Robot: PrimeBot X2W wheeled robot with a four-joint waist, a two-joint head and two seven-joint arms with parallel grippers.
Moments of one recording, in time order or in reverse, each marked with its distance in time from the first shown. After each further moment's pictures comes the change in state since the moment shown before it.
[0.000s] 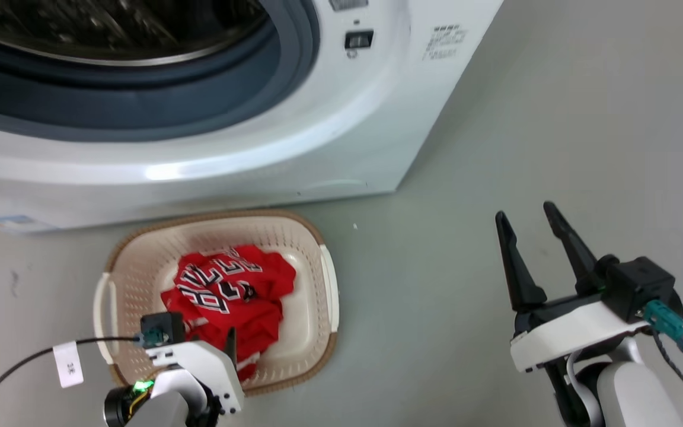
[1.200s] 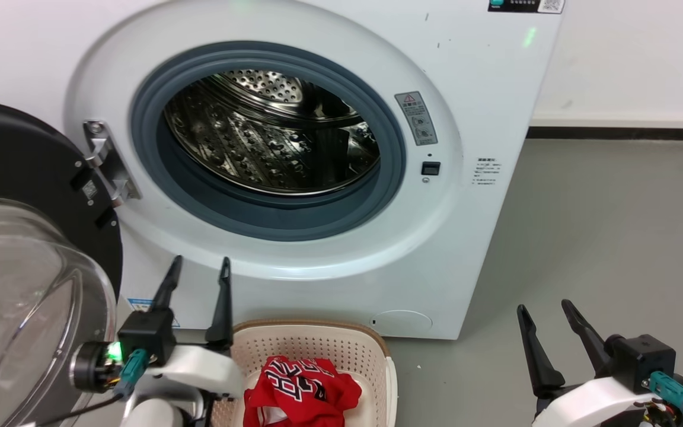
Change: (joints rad) left arm 0.423 0.029 0.082 -1.051 0.299 0.123 -0.021; right arm 0.240 0.000 -0.065 -0.027 -0.014 0.000 0.084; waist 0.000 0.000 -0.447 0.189
